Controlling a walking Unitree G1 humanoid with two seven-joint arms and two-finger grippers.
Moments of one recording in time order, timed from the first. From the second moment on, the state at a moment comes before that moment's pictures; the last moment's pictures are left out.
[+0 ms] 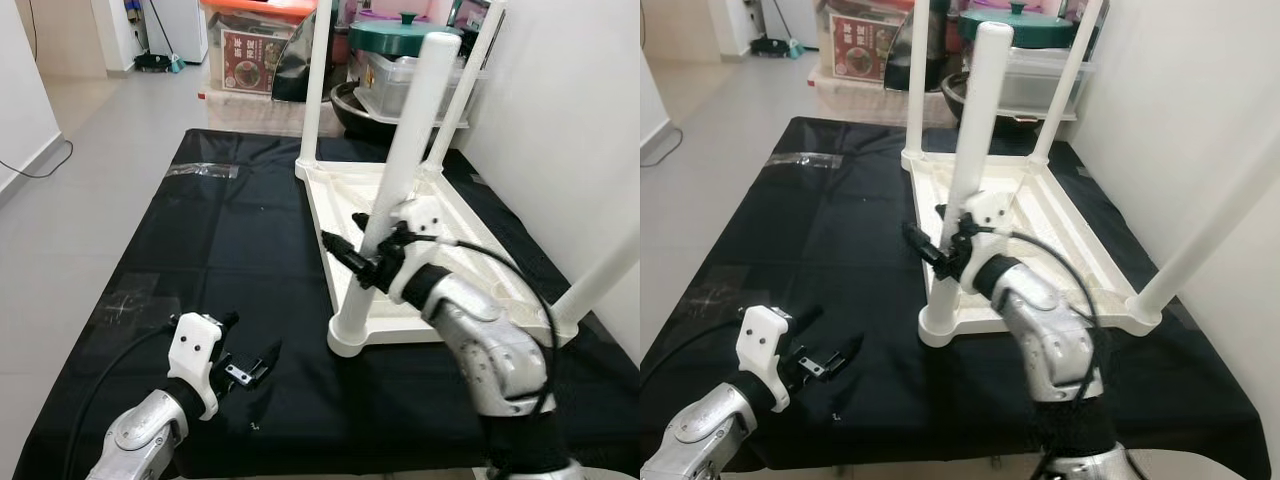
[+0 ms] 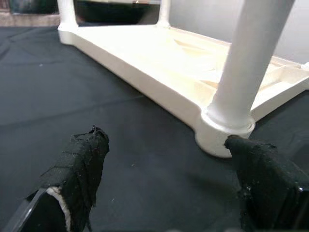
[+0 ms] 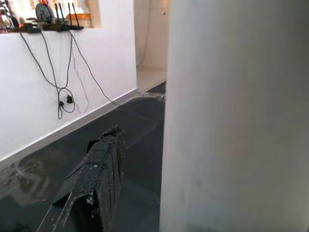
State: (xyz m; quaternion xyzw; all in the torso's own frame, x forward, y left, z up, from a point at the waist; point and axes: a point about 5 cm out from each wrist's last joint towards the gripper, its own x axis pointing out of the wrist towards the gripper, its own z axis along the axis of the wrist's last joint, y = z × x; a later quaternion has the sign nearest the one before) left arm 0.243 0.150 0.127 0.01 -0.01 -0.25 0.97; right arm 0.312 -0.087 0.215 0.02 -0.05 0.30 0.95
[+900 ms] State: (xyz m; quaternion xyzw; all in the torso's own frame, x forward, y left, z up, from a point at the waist) left arm 0.227 0.155 0.116 0.00 0.02 -0.23 0.97; right arm 0.256 -0.141 0.200 -0.07 -0.05 0.18 0.98
